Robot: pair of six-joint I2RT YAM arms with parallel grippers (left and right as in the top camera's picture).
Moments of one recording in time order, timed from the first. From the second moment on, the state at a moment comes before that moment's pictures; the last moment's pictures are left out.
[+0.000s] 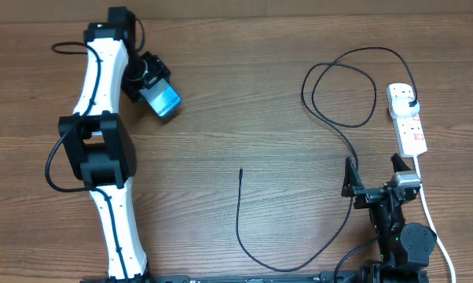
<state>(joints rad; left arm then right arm) 0.03 2.44 2.25 -1.26 0.19 -0.64 -0.12 0.01 0.02 -0.02 -0.21 0.04</state>
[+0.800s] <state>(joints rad) -0.10 2.44 2.25 -1.25 0.60 -0.70 -0.12 0.01 0.02 -0.02 -0.21 0.04</state>
